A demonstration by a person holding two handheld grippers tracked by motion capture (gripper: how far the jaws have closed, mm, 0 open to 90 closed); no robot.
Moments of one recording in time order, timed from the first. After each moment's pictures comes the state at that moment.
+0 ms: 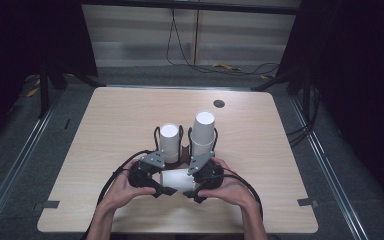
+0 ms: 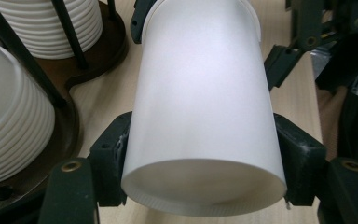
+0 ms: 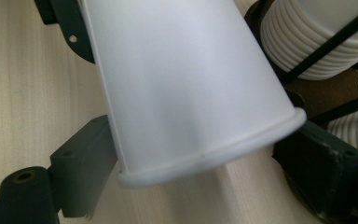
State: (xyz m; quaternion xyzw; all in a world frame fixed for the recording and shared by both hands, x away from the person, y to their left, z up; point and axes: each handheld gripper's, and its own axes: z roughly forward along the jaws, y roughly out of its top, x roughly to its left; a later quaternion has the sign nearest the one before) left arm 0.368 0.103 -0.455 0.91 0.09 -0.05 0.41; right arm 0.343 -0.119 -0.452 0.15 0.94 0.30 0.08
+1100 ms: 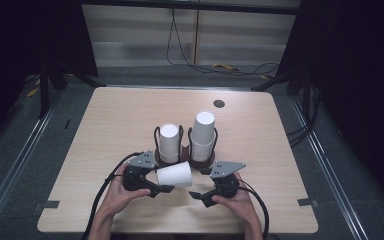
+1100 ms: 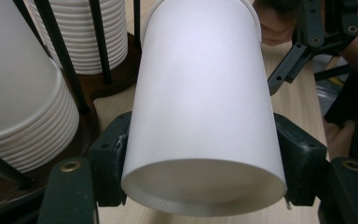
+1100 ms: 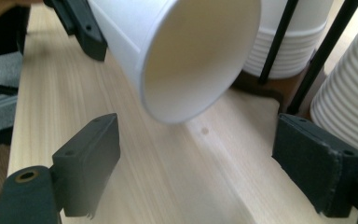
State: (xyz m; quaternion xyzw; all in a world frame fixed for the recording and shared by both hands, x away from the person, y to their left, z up) left arm 0.361 0.123 -0.467 0.86 0.13 -0.02 0.49; right arm 0.320 -0.163 -0.477 0.23 0.85 0.47 0.10
